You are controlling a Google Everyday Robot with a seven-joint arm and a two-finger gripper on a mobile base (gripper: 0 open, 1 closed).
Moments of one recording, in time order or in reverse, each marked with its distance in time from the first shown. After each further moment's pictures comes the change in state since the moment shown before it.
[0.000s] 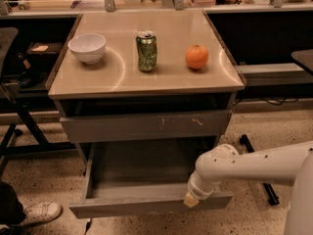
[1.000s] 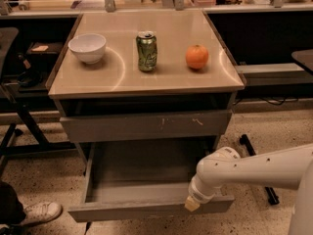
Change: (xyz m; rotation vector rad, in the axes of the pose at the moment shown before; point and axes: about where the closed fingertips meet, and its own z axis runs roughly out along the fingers) arm 0.011 0.011 -0.002 0.002 0.015 0.026
